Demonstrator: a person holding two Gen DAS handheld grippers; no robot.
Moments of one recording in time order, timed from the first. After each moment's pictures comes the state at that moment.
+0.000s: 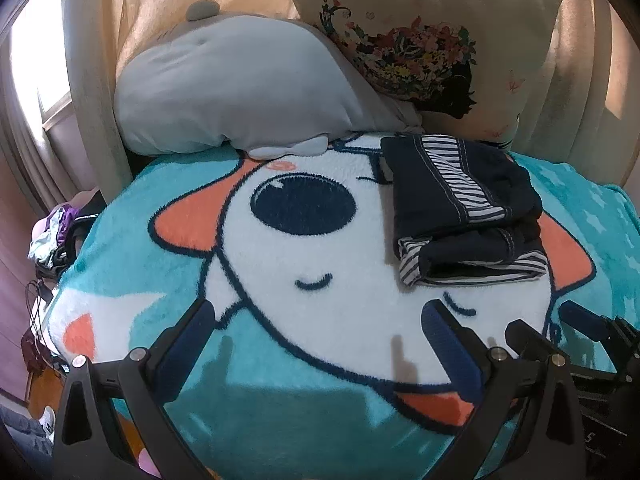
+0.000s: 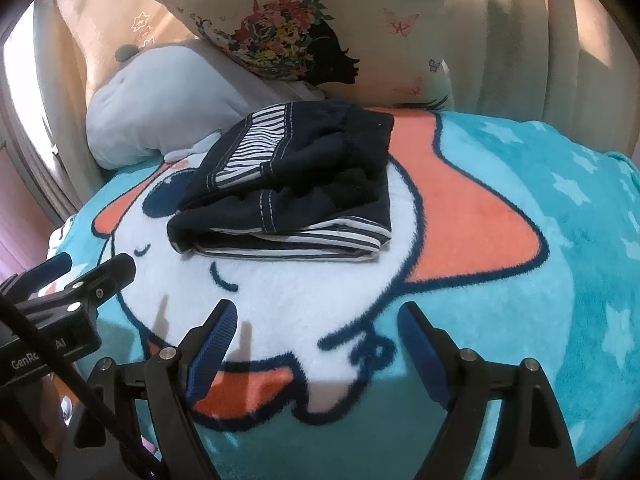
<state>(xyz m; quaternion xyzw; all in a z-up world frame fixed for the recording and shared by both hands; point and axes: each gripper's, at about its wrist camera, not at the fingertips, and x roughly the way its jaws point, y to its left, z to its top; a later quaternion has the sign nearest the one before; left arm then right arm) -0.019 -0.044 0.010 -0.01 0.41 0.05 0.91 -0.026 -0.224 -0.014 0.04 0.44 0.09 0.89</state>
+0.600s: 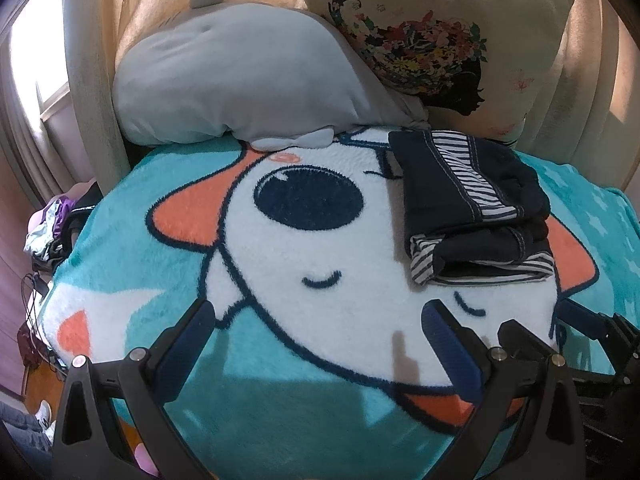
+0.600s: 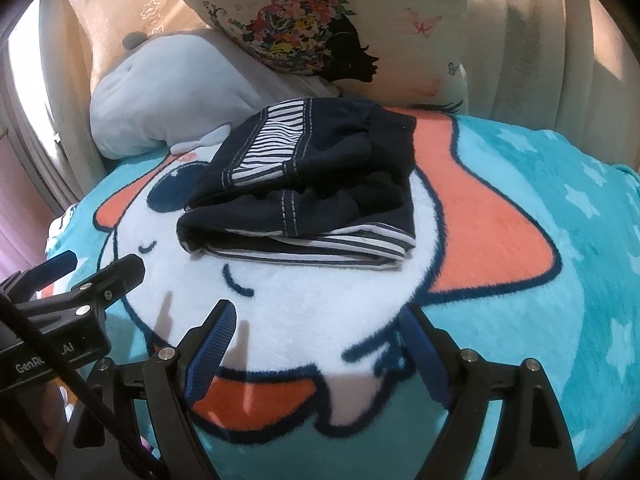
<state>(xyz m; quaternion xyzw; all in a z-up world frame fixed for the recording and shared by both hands) -0.013 -0.034 0.004 -0.02 0.42 0.04 0.90 -0.020 -0.207 -0.016 0.03 0.45 0.09 0.89</state>
